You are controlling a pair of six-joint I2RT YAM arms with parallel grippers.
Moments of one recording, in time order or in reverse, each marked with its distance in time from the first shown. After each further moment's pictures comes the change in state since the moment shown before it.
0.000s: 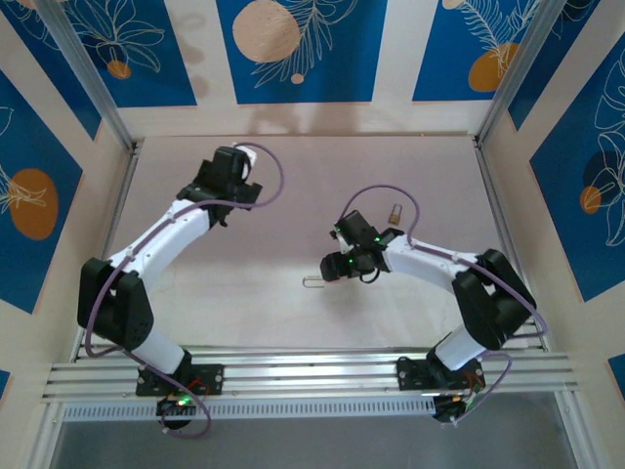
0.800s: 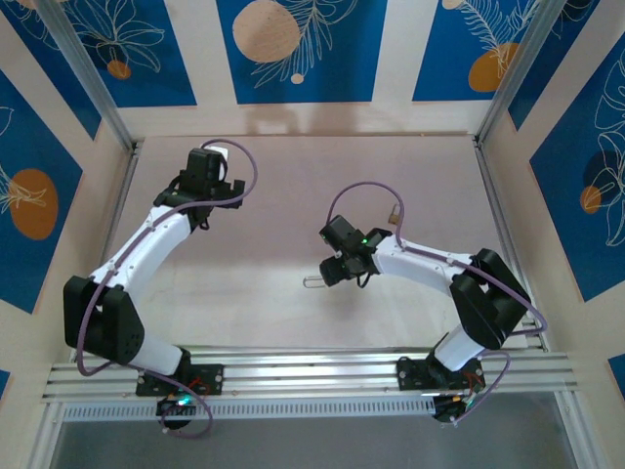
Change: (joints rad) left arm 0.102 -0.098 -0.067 -0.031 0.119 -0.177; right arm 0.104 -0.002 0.069 -0.131 0.229 -0.076
